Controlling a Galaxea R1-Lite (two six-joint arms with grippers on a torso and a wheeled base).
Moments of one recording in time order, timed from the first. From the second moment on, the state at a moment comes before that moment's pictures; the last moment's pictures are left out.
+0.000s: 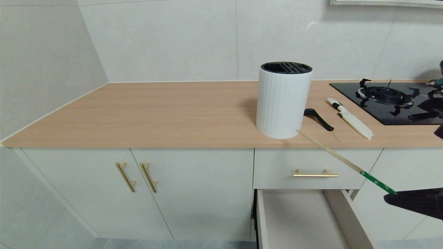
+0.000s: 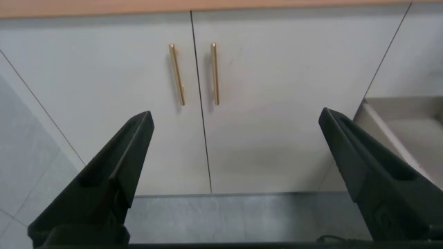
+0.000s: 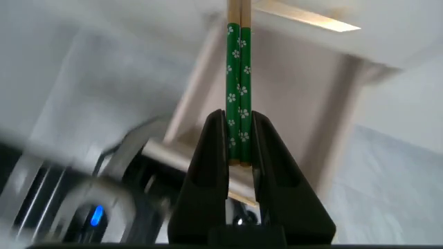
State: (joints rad) left arm 0.00 0.00 0.00 0.00 -0.03 0.01; right arm 0.59 1.10 -0.91 0.47 -0.05 0.16
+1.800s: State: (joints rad) left arm 0.00 0.00 0.00 0.00 -0.03 0.01; right arm 0.56 1.34 -0.74 0.33 0.07 0.05
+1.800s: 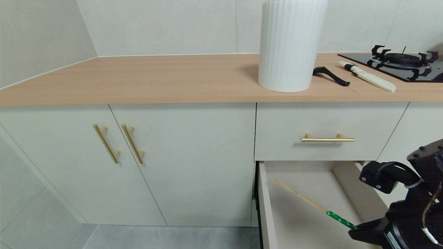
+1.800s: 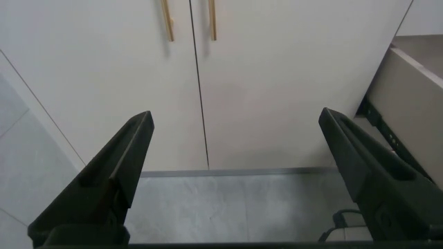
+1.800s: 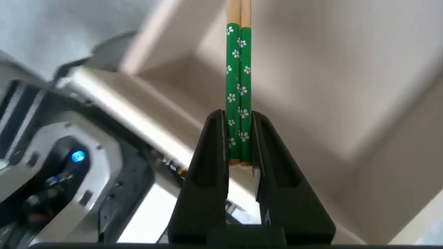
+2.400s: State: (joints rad) left arm 0.00 0.00 0.00 0.00 -0.03 0.01; right arm 0.48 1.73 -0.89 0.32 0.07 0.26
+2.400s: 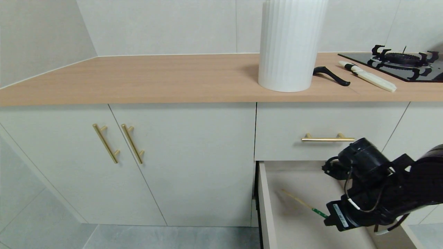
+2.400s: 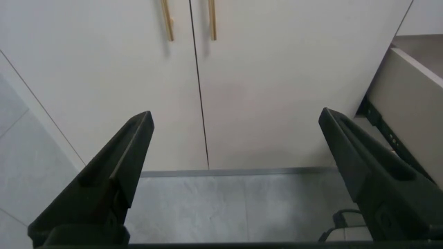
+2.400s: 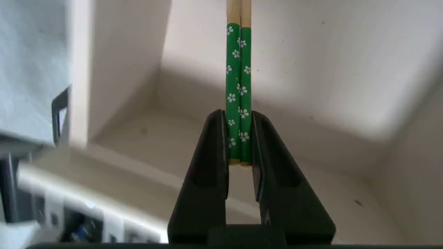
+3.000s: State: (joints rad) left arm 0.00 0.00 0.00 0.00 -0.03 0.01; right arm 0.52 2.08 -0.92 0.04 0.06 0.41
